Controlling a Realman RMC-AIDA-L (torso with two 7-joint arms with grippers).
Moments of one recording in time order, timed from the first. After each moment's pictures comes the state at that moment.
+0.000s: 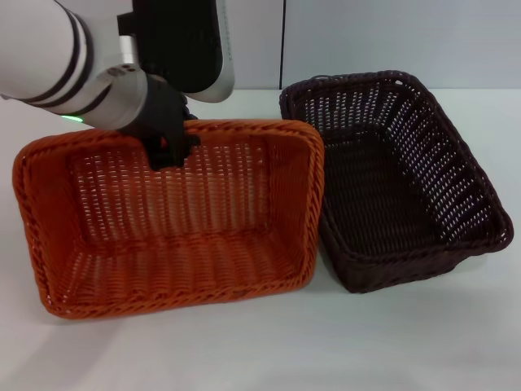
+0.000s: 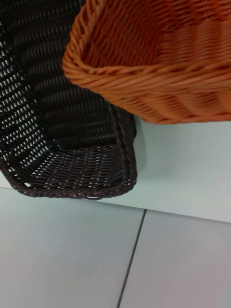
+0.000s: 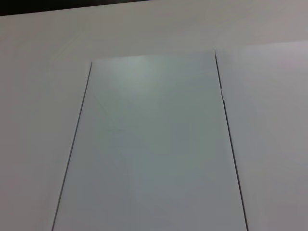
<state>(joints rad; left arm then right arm) -0.64 -2.07 -1.60 -1.78 2.79 -1.55 1.02 0.19 2.09 -1.45 -0.06 0.04 -2.01 0.27</state>
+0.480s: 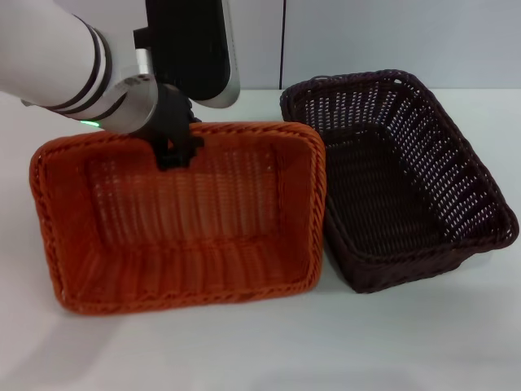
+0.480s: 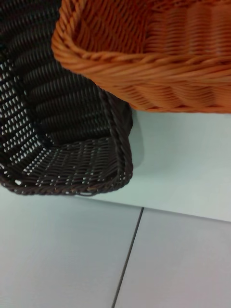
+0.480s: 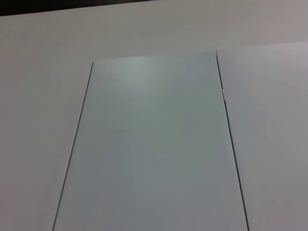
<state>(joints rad) -0.65 -2.06 -1.58 -1.66 2.80 -1.43 1.03 0.20 2.09 -1.45 -0.06 0.04 -2.01 0.26</state>
